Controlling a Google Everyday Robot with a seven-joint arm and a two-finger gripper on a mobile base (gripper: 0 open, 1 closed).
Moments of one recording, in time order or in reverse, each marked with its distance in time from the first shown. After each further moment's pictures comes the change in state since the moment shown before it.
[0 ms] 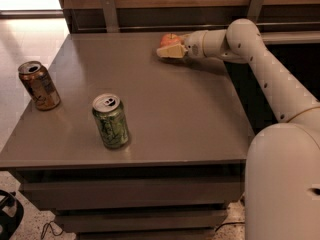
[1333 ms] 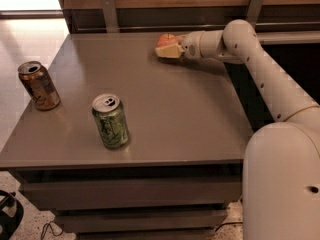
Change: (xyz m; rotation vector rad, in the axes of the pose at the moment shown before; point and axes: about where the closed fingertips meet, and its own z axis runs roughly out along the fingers) arm 0.002 0.006 0.011 -0.016 0.003 0.003
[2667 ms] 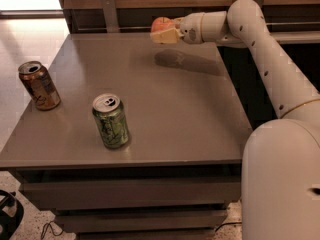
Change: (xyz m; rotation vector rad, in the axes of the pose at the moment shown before) arm -0.070 0.032 -0.019 -0.086 -0.061 -0.074
